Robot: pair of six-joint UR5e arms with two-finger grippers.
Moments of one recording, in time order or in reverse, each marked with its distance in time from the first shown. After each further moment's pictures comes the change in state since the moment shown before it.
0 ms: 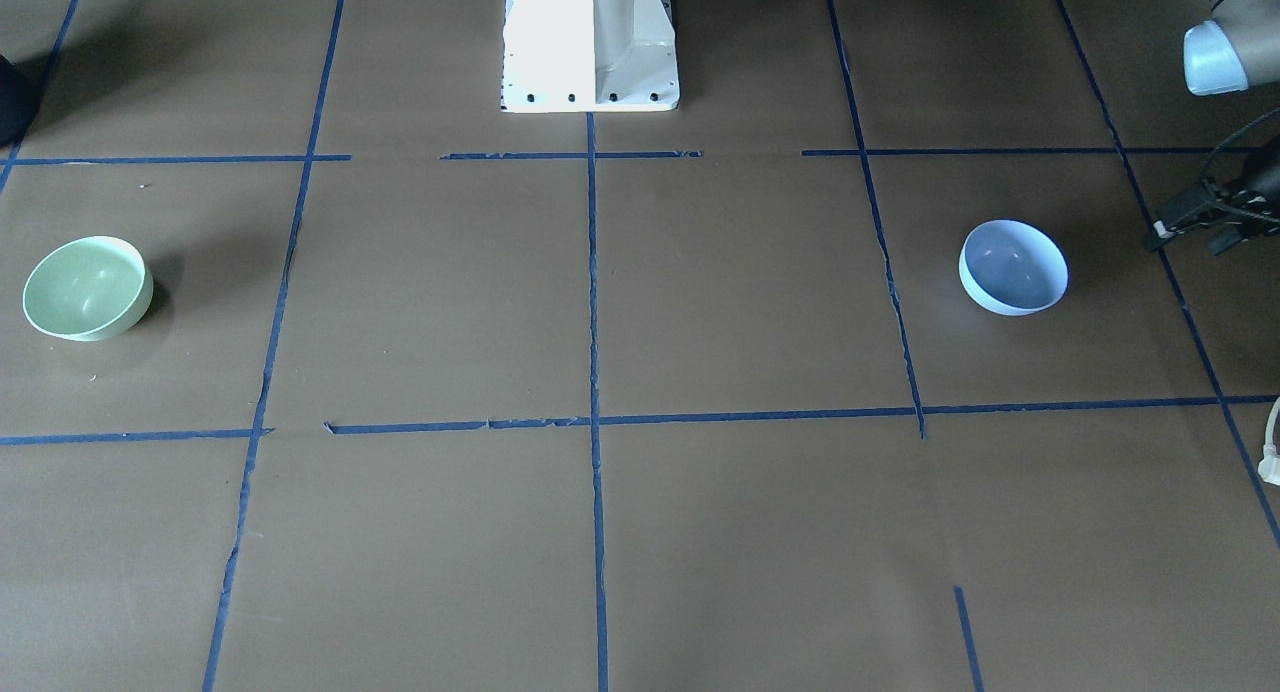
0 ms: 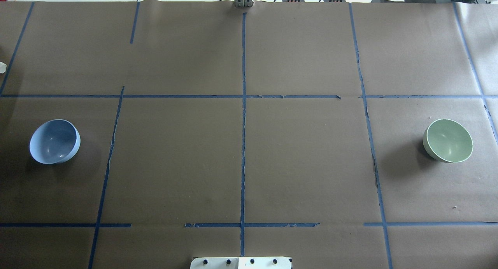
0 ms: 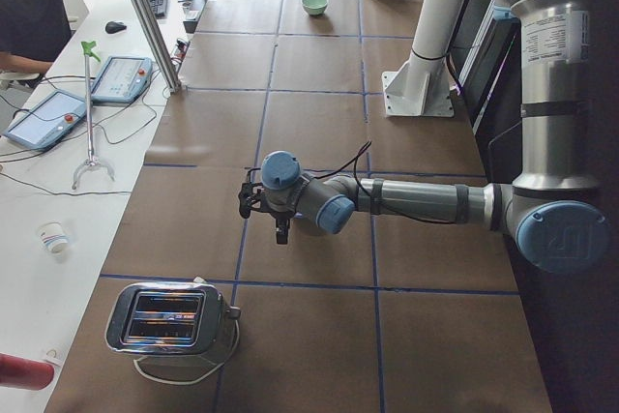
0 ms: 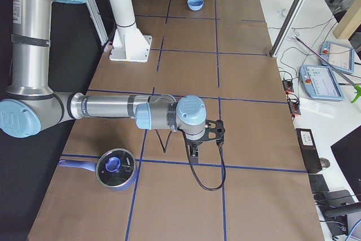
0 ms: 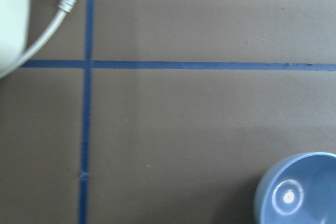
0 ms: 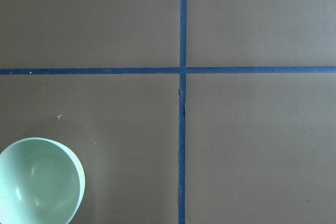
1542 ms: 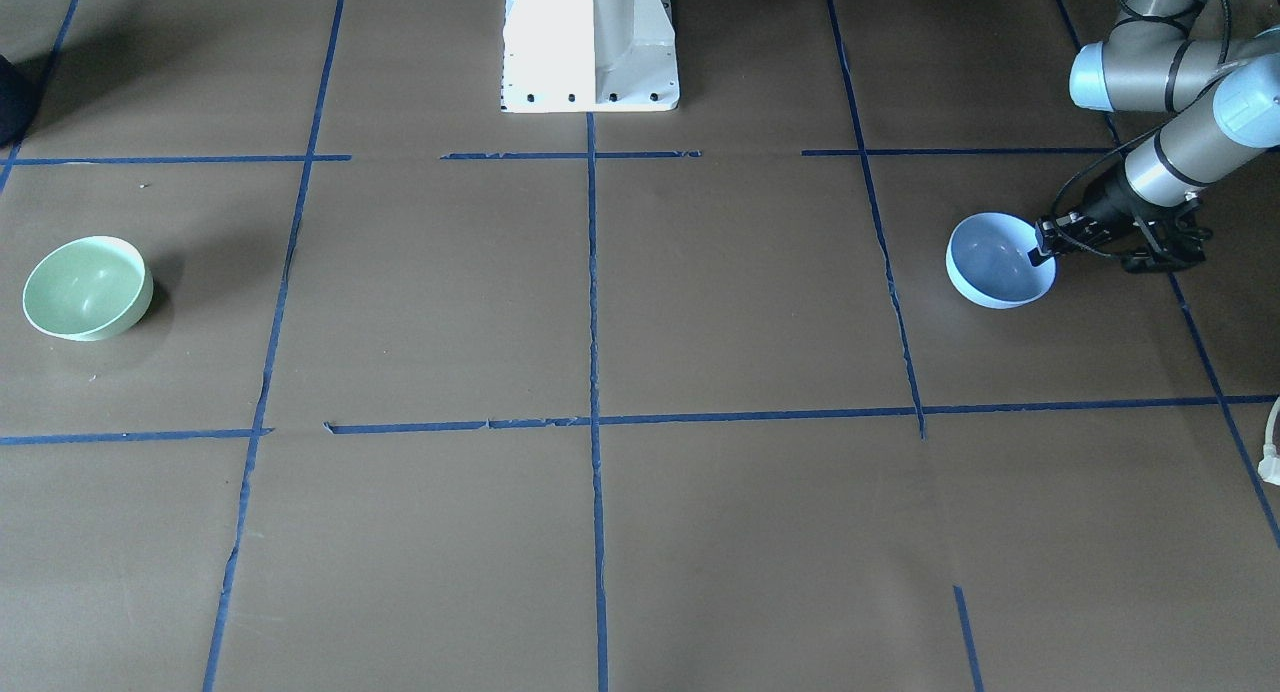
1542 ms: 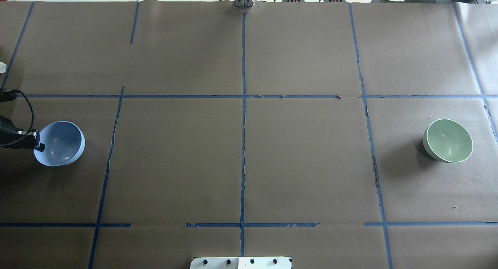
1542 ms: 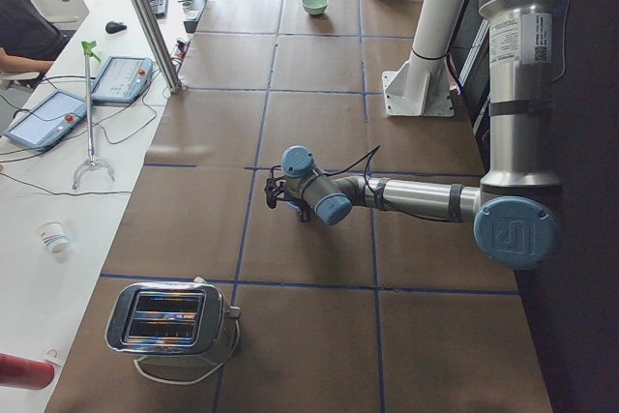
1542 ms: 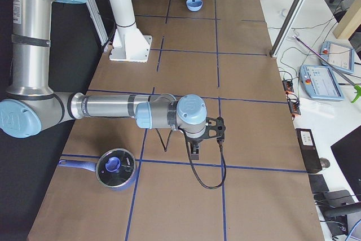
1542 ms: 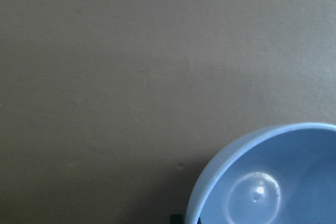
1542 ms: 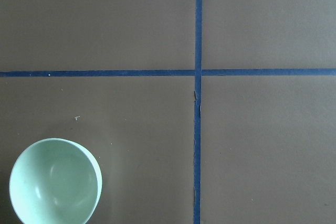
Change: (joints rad) left arm 0.240 -0.025 0.027 -0.114 0.065 -0.270; right arm 0.000 0.003 0.007 -0.001 0.044 0.003
